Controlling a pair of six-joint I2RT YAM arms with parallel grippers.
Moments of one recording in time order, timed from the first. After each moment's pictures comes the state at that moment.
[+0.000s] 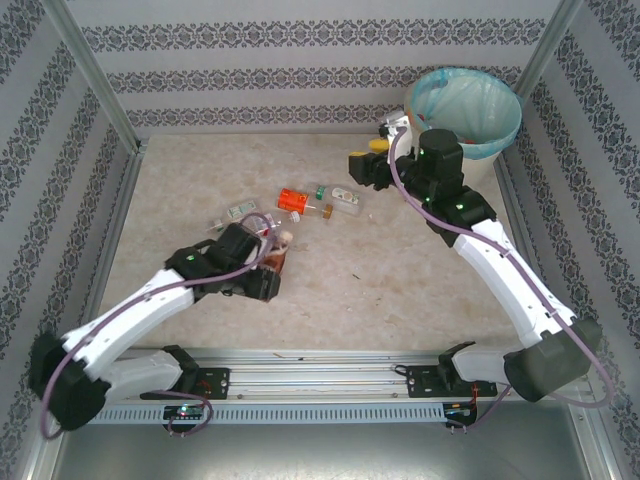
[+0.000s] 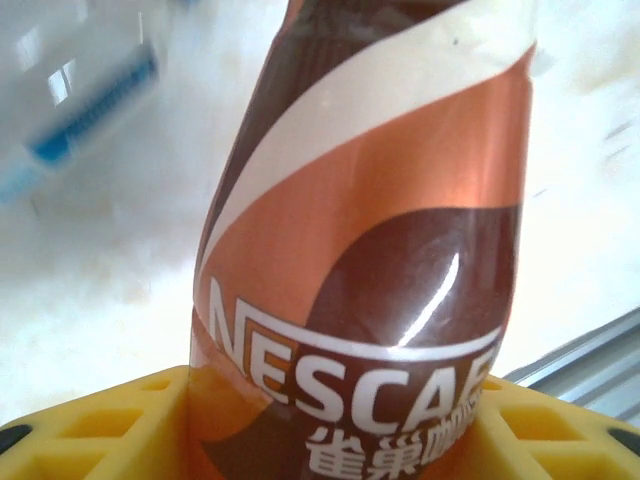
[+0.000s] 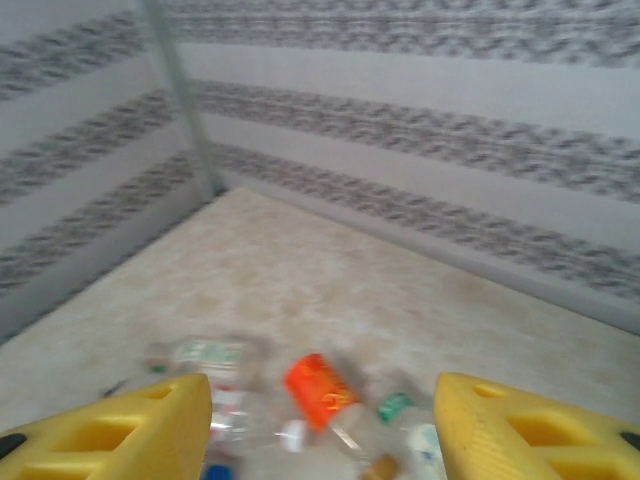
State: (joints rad) left arm -0.64 1.05 0.91 -0.85 0.10 -0.40; right arm 0.41 1.30 1.33 -0.26 -0.35 0.10
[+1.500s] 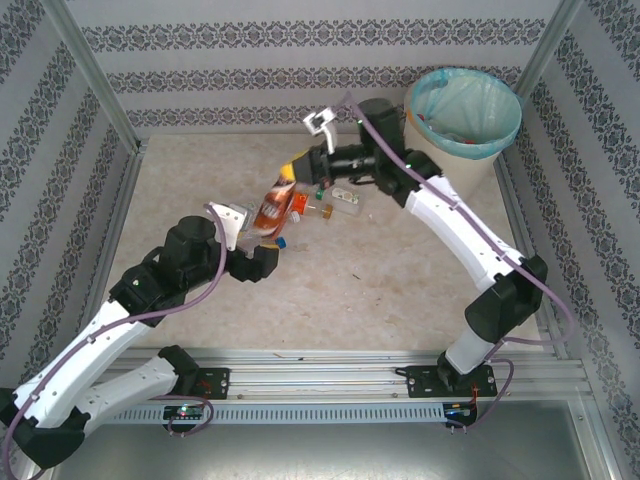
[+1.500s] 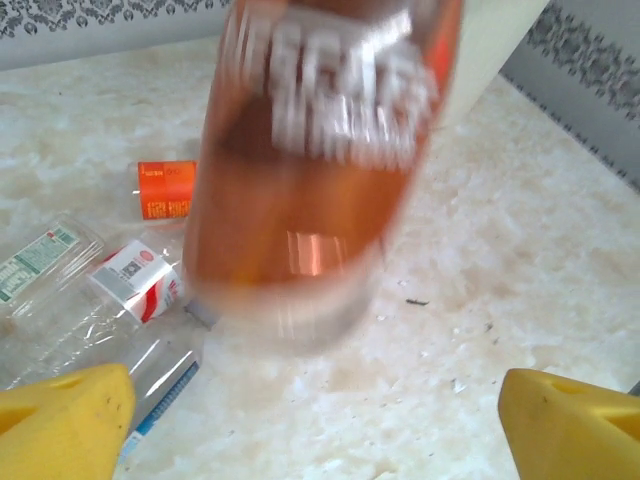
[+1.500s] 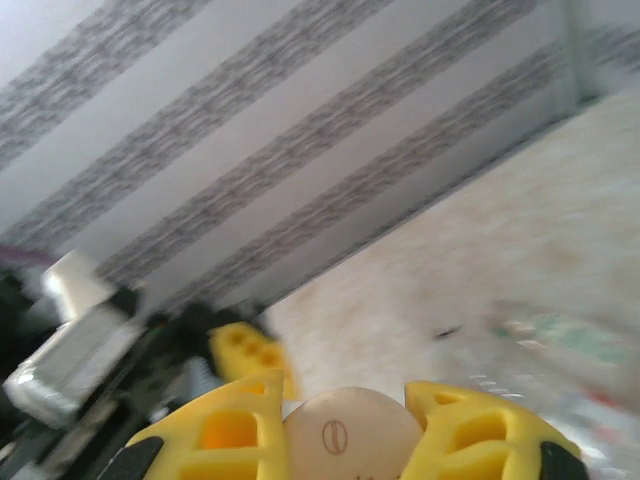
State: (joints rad) left arm -0.64 0.82 0.97 -0.65 0.00 -0.21; right arm 0.51 1.64 1.75 -0.45 -0.83 0.26
